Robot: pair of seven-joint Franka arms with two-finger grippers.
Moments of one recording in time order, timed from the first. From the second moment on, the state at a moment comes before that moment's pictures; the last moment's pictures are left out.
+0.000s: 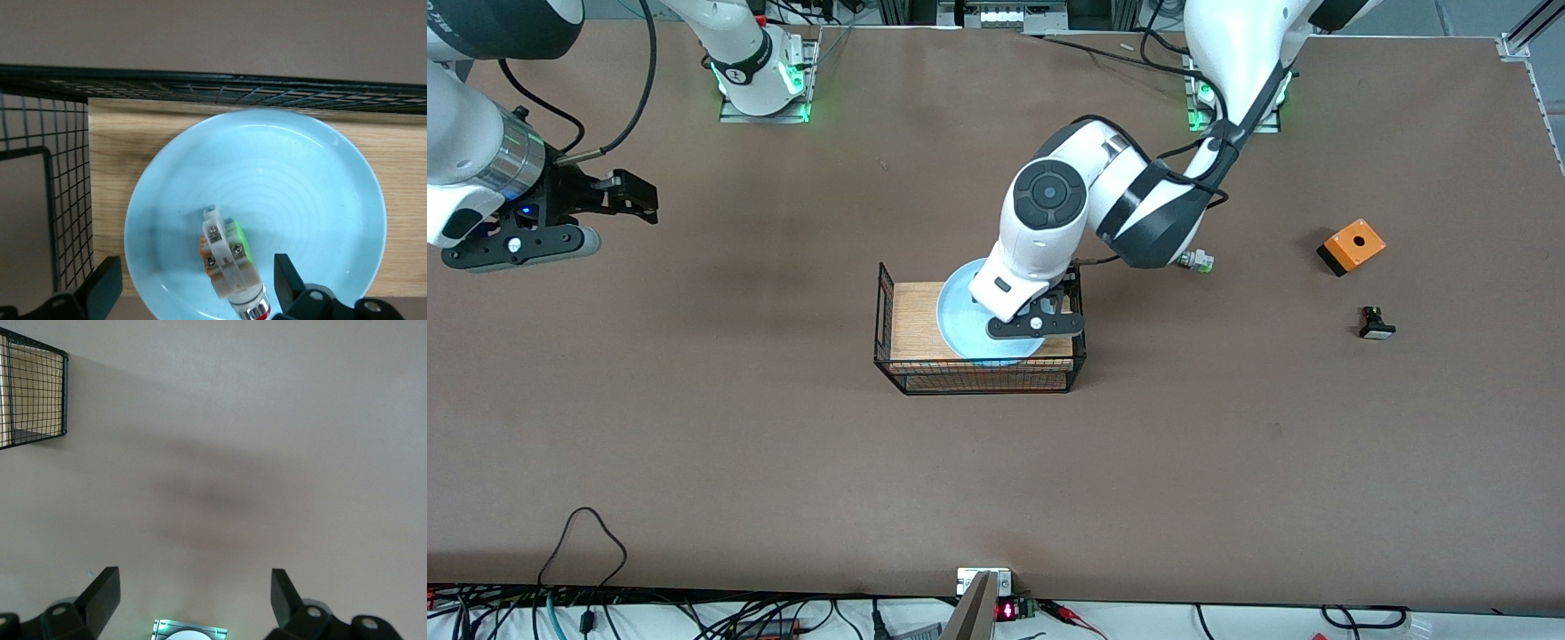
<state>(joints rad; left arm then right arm) -0.51 0.71 -0.25 -1.19 0.06 1.88 -0.81 0.07 0.11 0.08 -1.51 -0.06 1.47 -0.05</state>
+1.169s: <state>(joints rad) -0.55 0.76 -0.25 -1.19 0.06 1.94 -0.87 0.10 0.14 0.08 -1.50 -0.03 1.47 0.03</state>
